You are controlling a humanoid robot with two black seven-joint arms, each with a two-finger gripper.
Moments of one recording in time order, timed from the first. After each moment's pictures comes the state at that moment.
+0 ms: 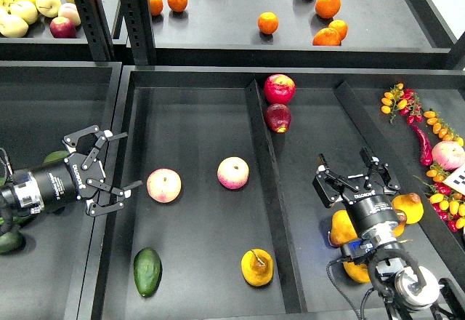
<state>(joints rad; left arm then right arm) -0.25 0.58 -0.95 -1.24 0.00 -0.49 0.48 -0.05 0.01 1.44 1.23 0.25 0.27 -0.19</state>
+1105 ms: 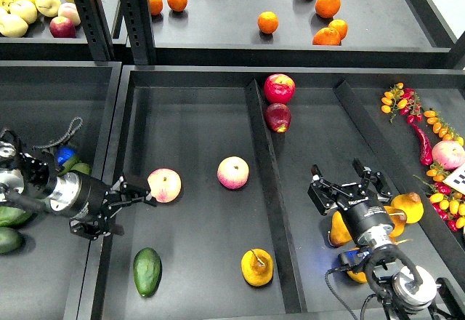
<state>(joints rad) -0.80 0.62 -0.14 -1.26 0.46 -0.49 0.49 -0.05 0.02 1.43 1.22 0.25 0.18 -0.19</state>
